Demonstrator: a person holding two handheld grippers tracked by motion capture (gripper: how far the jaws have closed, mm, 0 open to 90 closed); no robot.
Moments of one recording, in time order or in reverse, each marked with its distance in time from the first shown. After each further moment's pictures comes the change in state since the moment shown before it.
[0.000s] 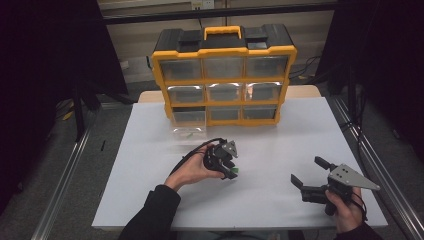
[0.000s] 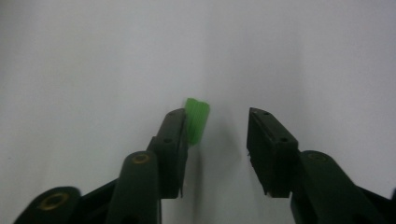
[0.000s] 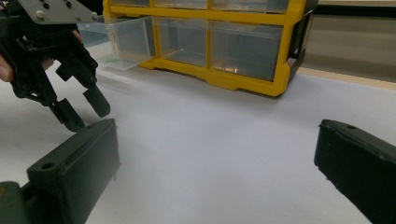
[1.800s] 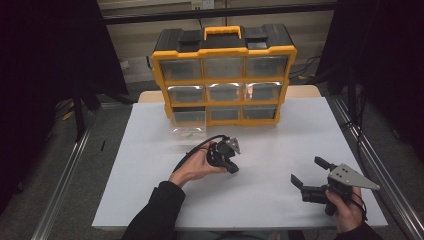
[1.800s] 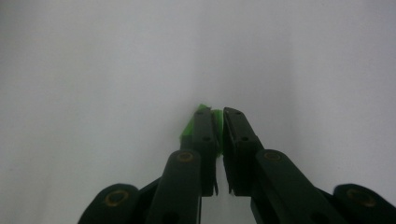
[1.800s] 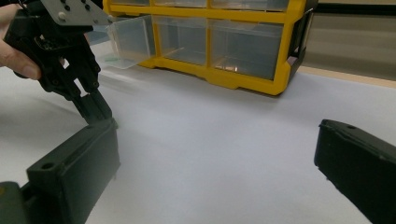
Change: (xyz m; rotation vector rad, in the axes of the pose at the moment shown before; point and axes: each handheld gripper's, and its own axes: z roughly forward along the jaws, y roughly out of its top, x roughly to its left) left arm 0.011 0.007 0.003 -0.005 -0.019 -0.041; right arm 0.000 0.000 0.000 0.006 -0.001 0.005
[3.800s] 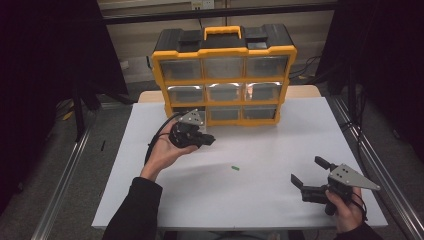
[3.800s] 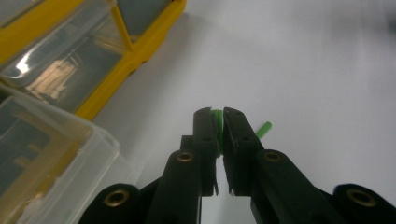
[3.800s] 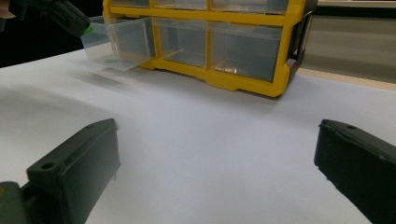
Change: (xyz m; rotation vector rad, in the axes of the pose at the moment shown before) left arm 0.018 -0.035 -0.111 -0.300 0.226 -0.122; right arm 0.000 0.000 -0.001 -0.003 -0.003 -0.005
